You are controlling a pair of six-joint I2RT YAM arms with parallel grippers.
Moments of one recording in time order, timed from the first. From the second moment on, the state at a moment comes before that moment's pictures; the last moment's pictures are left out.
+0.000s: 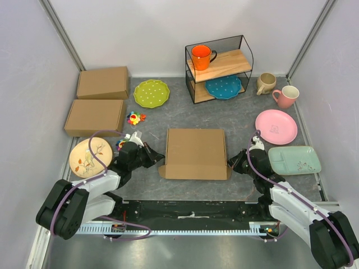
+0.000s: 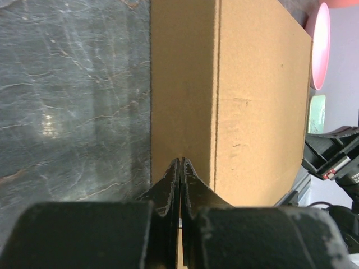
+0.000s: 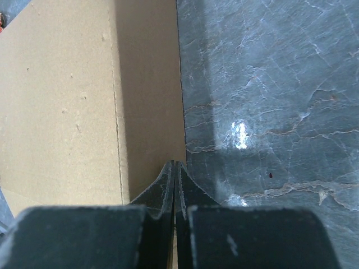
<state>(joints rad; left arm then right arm) -0.42 1.13 0.21 0.40 0.25 -0.89 0.39 0.81 0.13 0.10 -0.06 0.80</state>
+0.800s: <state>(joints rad) -0.47 1.02 0.14 0.39 0.26 -0.91 0.39 0.80 0.13 0.10 -0.06 0.80</state>
